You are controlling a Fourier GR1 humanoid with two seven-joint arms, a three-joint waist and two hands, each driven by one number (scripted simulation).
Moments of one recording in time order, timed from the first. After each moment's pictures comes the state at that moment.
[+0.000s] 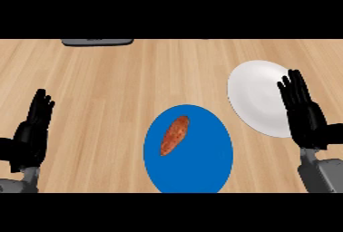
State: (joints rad) left arm -0.06 0.54 -0.21 -1.42 0.42 0.42 -0.19; right arm -0.19 -0.40 0.14 -1.41 -0.48 -0.19 -0.21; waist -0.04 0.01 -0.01
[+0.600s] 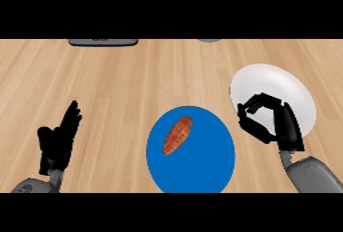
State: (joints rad) left arm -0.08 0.47 -0.33 -1.36 0.37 0.43 -0.01; right arm -0.25 -0.47 0.40 -1.44 -0.01 -0.51 -0.05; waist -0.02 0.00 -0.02
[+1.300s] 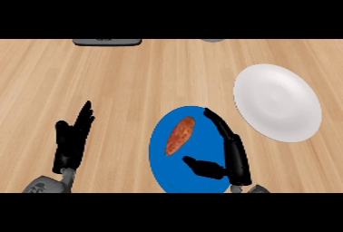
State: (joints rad) left arm -0.10 0.43 -0.38 -1.39 0.33 0.46 0.11; right arm -0.14 -0.21 0.62 -1.44 0.17 -0.68 -0.09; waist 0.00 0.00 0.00
